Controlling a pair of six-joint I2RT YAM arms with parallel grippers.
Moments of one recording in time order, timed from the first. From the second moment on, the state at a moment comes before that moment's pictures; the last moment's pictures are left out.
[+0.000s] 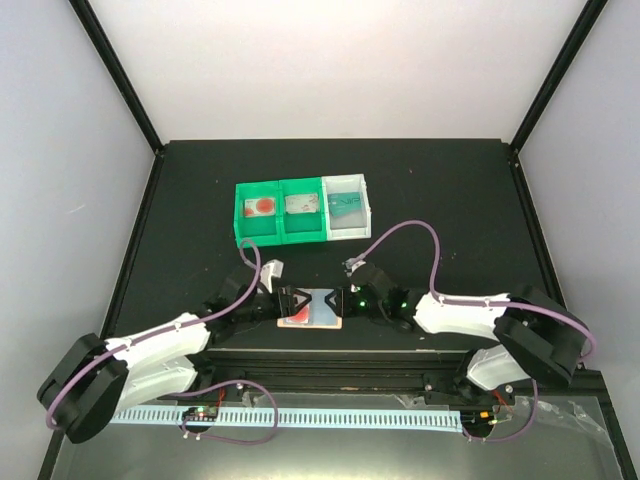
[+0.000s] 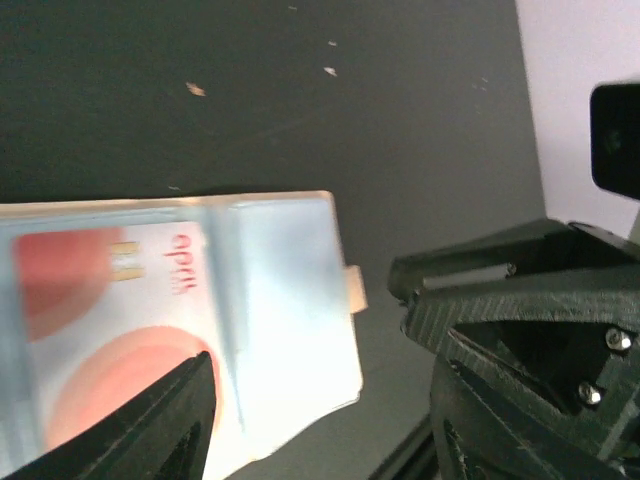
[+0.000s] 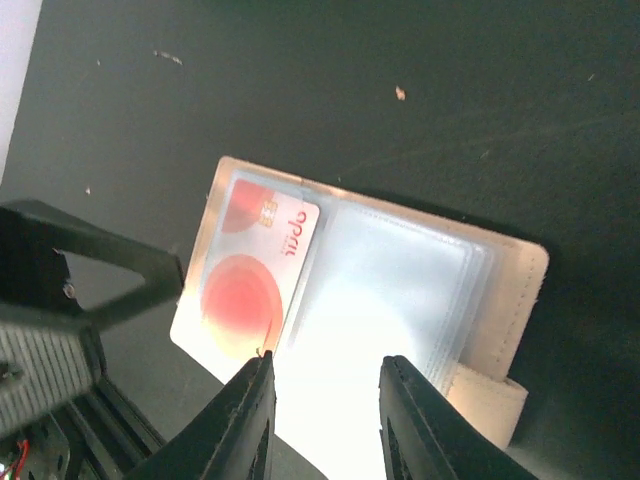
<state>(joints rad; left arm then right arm) -0.68 1.03 0.24 0.22 0.38 -0.90 0.97 1.39 0.54 0.14 -0.07 0.84</state>
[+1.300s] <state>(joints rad) -0.53 1.09 0.17 0.12 0.37 -0.84 0.99 1.75 0.74 0.21 -0.25 0.84</state>
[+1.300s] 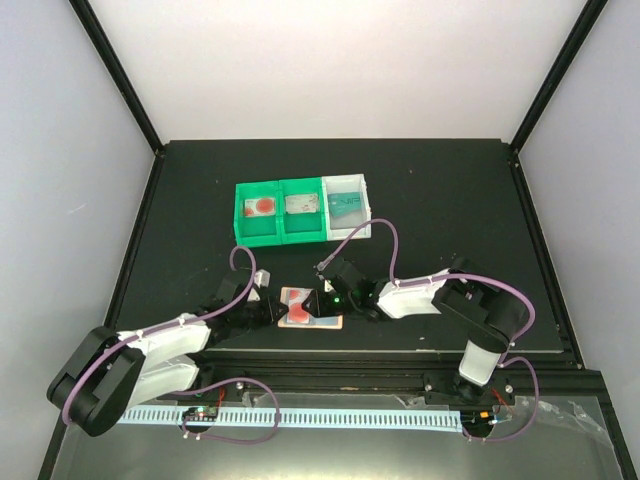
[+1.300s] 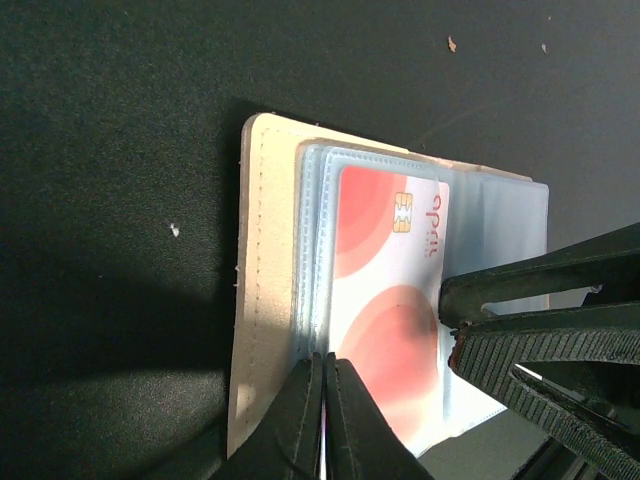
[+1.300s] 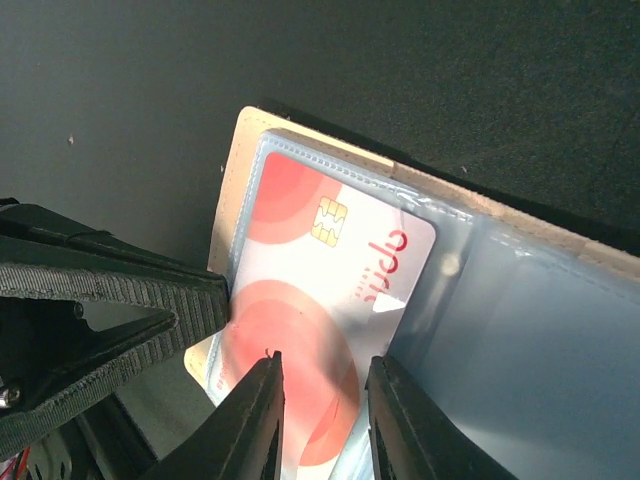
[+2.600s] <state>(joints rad) -0.53 1.08 0.14 0.16 0.37 -0.87 0.99 1.75 0.70 0.27 -0.25 0.91</state>
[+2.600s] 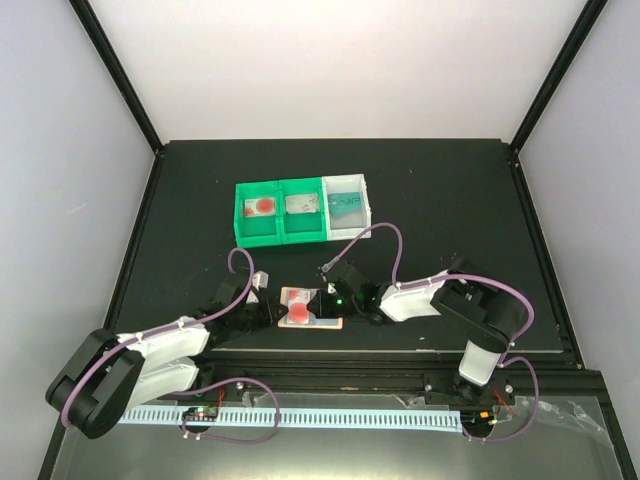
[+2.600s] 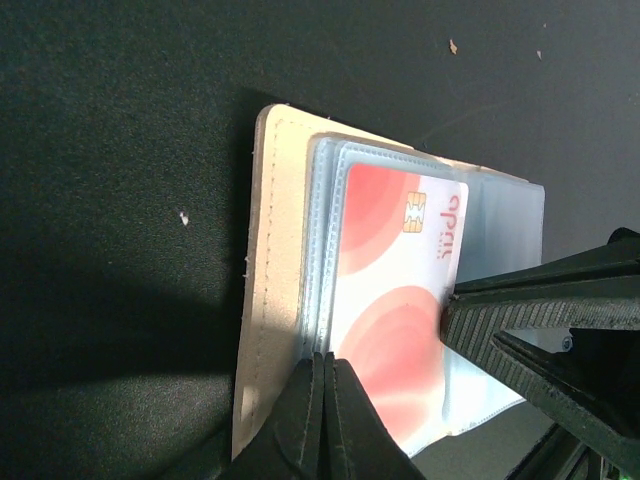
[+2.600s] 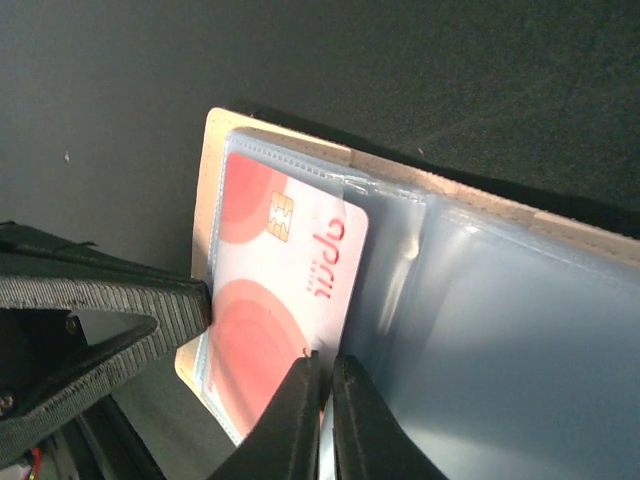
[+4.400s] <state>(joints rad) -0.53 1.07 0.13 0.17 0.37 -0.88 0.89 1.65 0.54 0.40 -0.35 0.93</state>
